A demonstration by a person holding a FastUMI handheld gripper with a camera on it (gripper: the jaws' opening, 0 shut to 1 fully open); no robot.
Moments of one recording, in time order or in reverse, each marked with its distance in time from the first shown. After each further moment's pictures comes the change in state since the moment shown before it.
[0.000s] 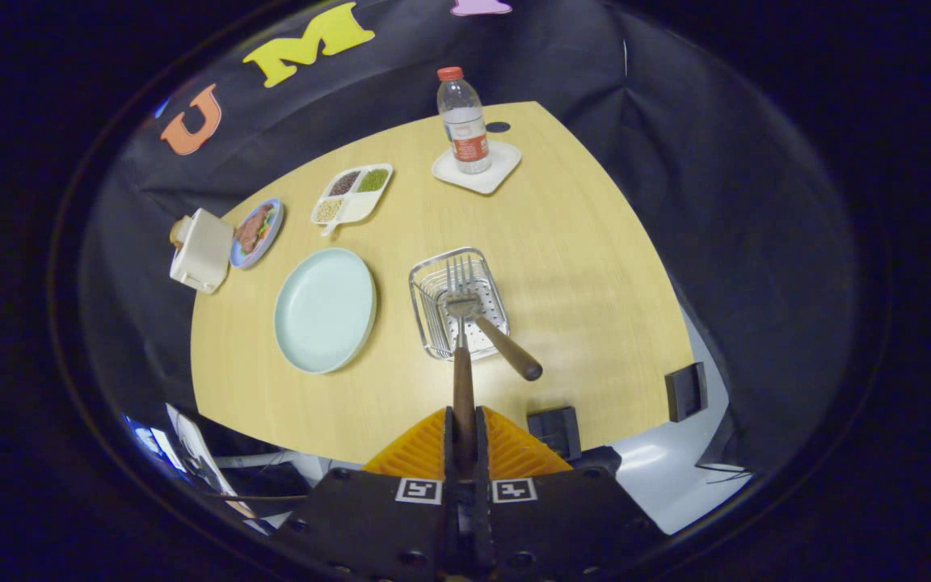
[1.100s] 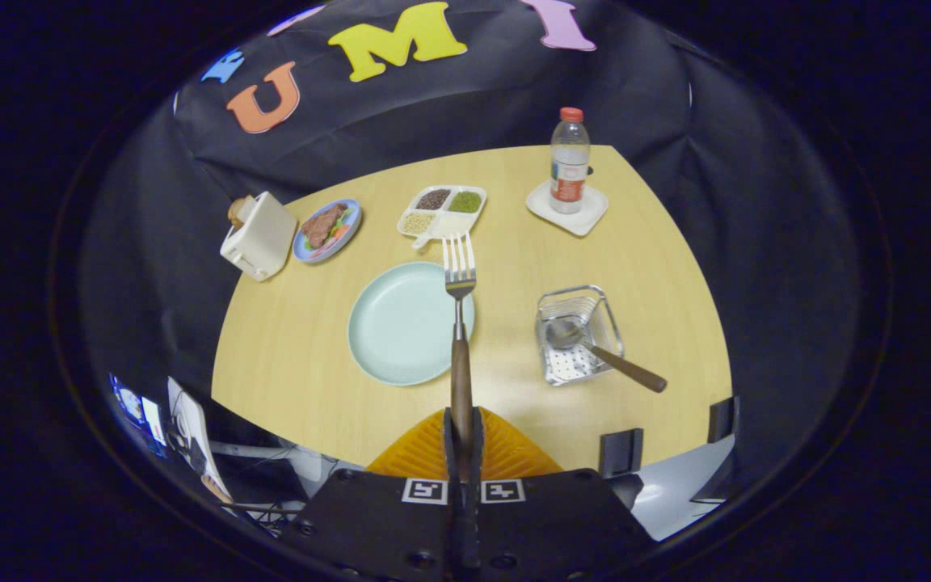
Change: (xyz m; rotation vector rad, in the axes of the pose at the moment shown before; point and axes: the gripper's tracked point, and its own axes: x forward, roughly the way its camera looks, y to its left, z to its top) arm -0.024 0.084 -0.003 -0.152 -0.109 0.061
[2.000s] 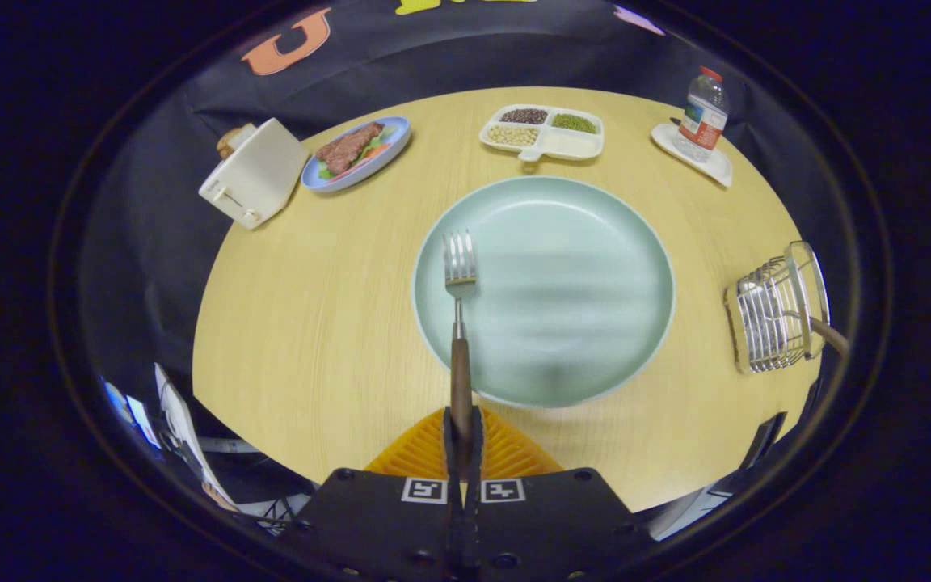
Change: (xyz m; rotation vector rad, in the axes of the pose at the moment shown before) arm 0.166 0.175 -0.038 -0.059 0.120 0.040
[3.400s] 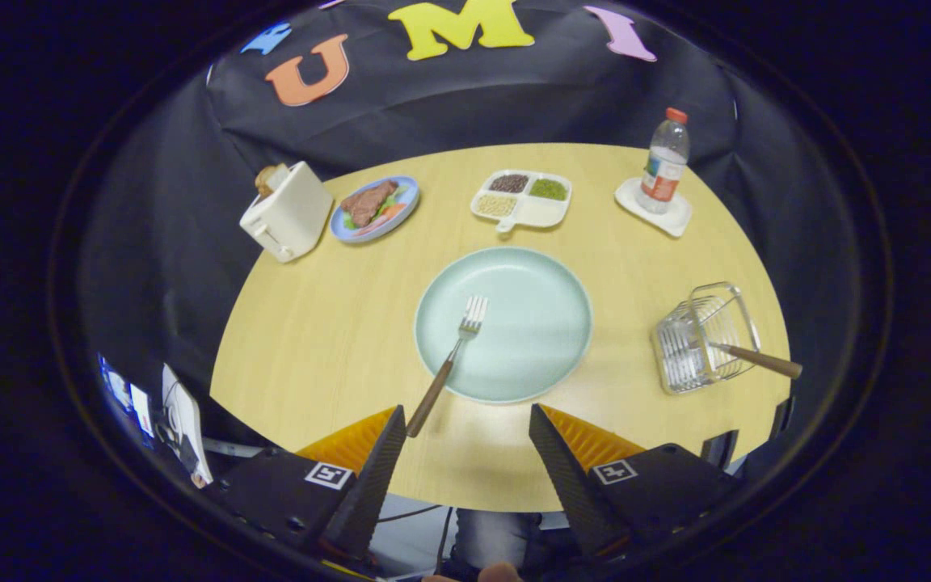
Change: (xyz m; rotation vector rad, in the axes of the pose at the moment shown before) arm -0.063 -0.008 0.003 -0.033 -0.110 0.007
